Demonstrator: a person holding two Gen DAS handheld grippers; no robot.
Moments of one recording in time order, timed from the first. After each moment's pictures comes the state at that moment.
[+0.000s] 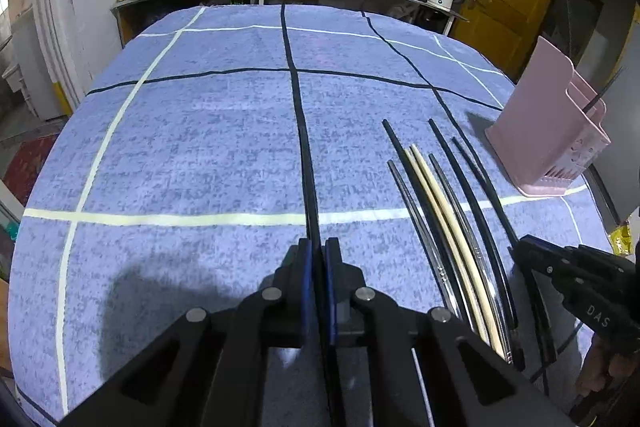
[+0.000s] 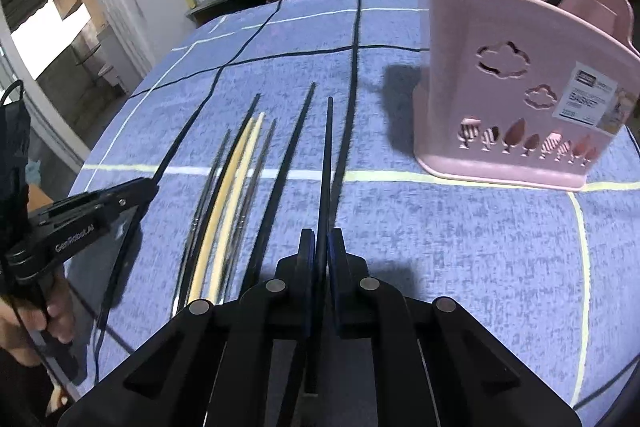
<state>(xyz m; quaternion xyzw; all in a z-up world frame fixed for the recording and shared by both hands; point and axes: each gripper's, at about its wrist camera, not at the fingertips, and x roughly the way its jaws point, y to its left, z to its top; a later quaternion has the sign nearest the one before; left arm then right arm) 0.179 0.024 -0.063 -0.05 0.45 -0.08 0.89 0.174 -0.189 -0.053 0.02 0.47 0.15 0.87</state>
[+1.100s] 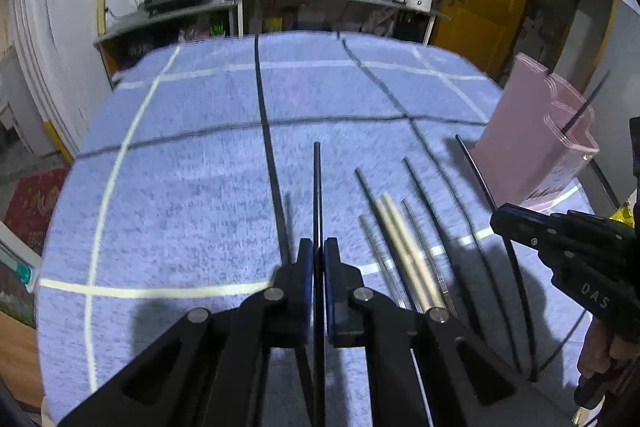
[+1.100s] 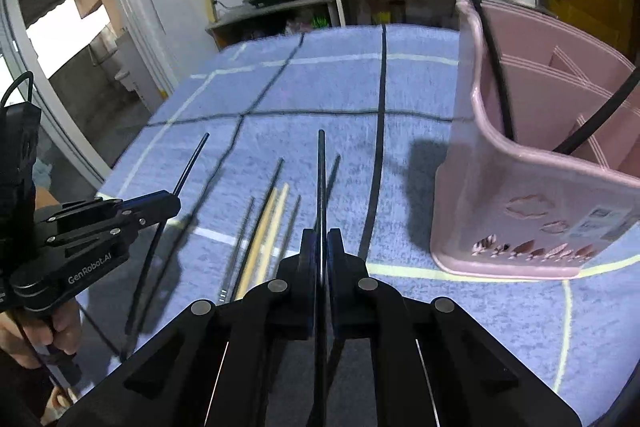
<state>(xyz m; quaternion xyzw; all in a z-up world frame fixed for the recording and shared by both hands) 0.196 0.006 -0.016 -0.01 0.43 -0.10 0.90 0.198 -0.182 -0.002 0.02 0.42 0.18 0.89</state>
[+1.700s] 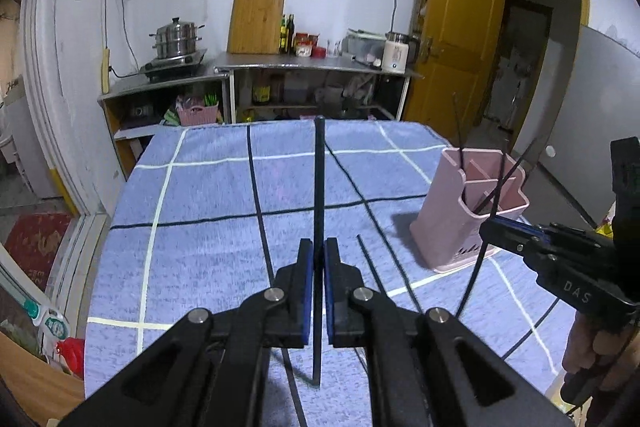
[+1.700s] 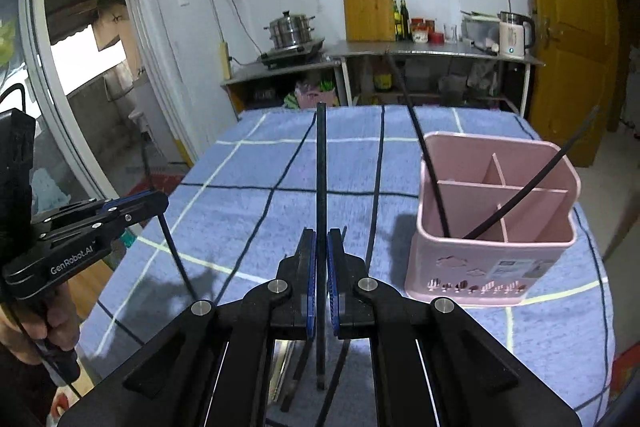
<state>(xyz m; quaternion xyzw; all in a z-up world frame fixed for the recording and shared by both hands) 0.149 0.011 0.082 -0.01 0.33 -0.13 0.94 0.152 -0.202 0.083 0.03 0.34 0.18 0.92</state>
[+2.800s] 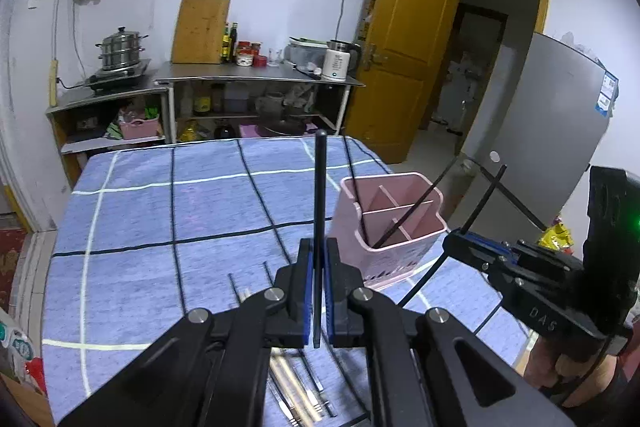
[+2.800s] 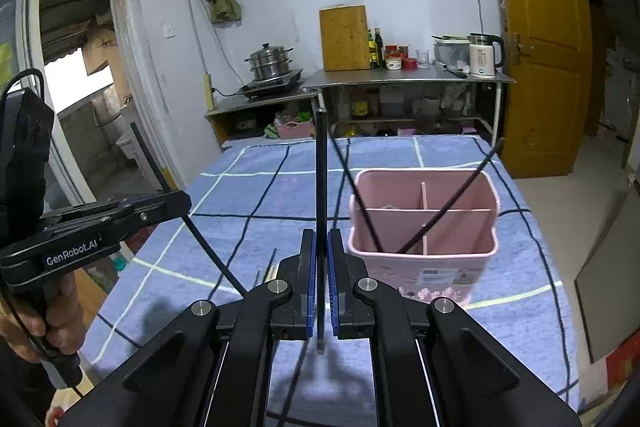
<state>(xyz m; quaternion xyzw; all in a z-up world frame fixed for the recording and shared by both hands) 0.159 -0.052 0.115 -0.03 0.32 -0.22 0.92 0.120 -0.258 0.117 0.05 0.30 0.14 0.94</state>
